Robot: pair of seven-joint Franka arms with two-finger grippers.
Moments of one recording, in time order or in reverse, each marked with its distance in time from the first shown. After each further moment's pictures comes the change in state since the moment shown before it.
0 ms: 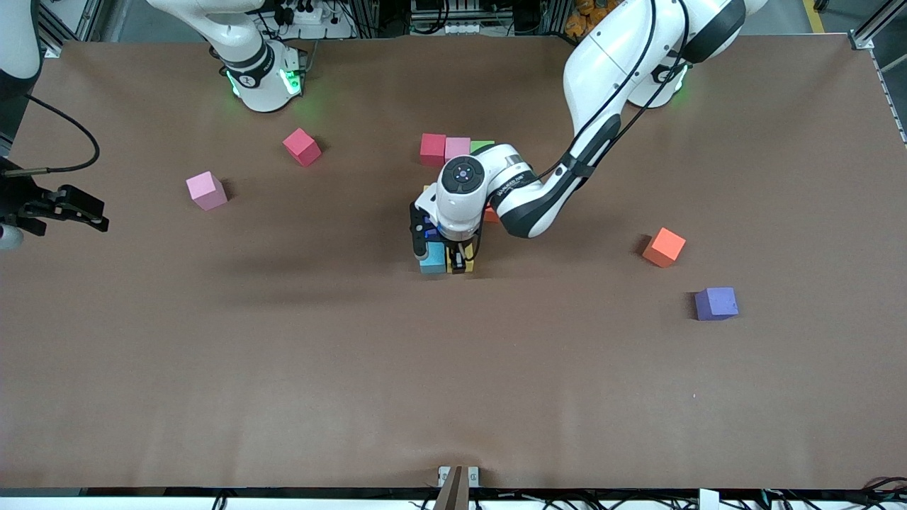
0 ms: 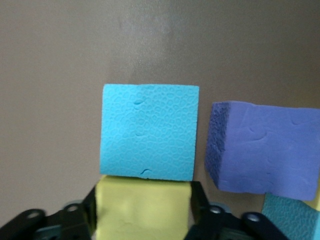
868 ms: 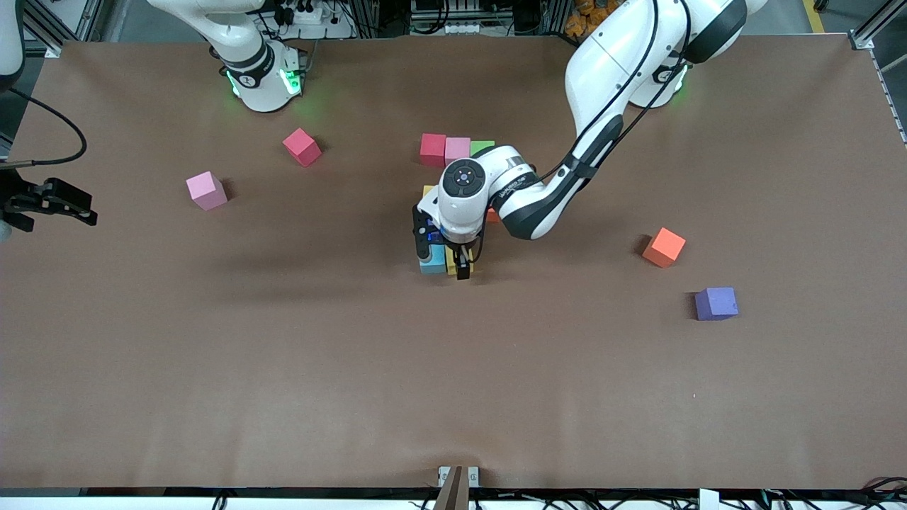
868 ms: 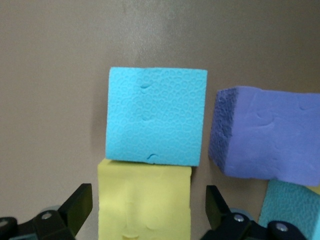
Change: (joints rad) left arm 0.005 -0.011 0.003 0.006 0.000 -0.048 0.000; right arm -0.016 -0.012 -0.013 0.006 0.000 -0.020 -0.078
